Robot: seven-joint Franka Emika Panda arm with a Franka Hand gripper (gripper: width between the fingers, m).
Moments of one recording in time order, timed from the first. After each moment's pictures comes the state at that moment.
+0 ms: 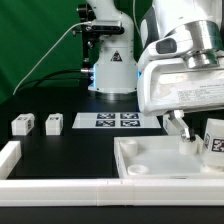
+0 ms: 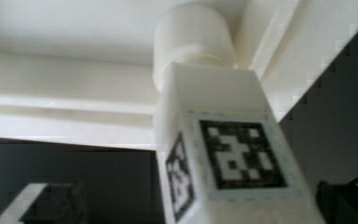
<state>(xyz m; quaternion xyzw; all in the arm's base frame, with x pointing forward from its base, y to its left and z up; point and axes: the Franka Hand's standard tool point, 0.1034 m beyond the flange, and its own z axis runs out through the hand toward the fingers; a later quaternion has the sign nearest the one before) 0.615 0.116 0.075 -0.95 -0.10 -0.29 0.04</state>
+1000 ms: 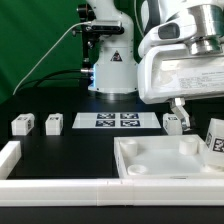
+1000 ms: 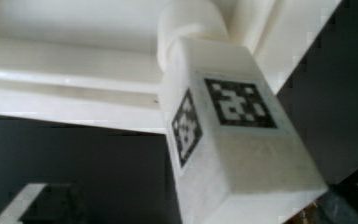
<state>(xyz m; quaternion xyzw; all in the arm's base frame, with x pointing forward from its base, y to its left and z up) 0.614 0.115 0.092 -0.96 -0.11 -0.25 0.04</state>
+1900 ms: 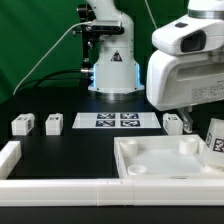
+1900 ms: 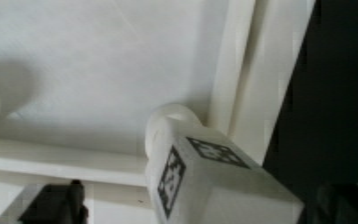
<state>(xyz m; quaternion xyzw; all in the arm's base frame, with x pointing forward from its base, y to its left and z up) 0.613 0.117 0.091 -0.99 -0.13 0.04 0.04</state>
